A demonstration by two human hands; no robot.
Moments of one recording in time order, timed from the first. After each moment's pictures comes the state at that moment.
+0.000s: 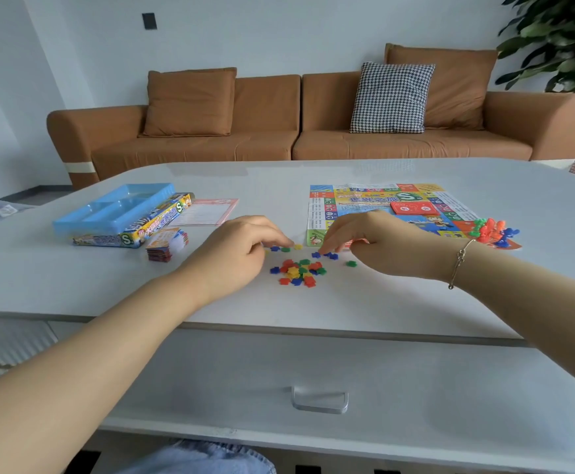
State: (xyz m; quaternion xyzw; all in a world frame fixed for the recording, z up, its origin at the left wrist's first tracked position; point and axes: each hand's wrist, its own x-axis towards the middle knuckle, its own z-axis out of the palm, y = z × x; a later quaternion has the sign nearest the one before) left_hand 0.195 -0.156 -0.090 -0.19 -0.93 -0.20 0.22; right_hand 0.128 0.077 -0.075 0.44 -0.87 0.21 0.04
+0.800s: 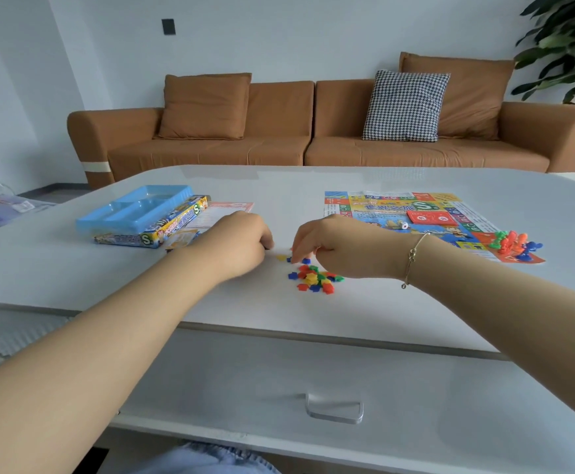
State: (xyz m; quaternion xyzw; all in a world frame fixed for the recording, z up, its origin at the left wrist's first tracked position) left_hand 0.180 -0.174 -0.072 -0.02 -0.99 -0.10 0.12; right_hand 0.141 0.013 -0.058 0.48 -0.87 0.09 0.02
